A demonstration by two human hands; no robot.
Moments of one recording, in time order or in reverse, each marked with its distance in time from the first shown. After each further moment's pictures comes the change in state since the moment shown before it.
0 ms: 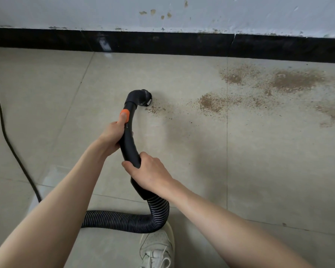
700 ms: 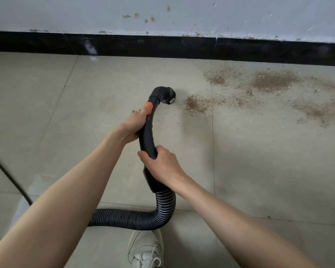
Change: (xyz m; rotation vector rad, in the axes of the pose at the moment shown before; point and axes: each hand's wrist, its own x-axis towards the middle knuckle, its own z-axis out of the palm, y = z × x) left_hand 0.001 0.038 0.080 0.064 -0.248 0.017; right_hand -0.009 0.029 -0.041 0.104 0.205 0.101
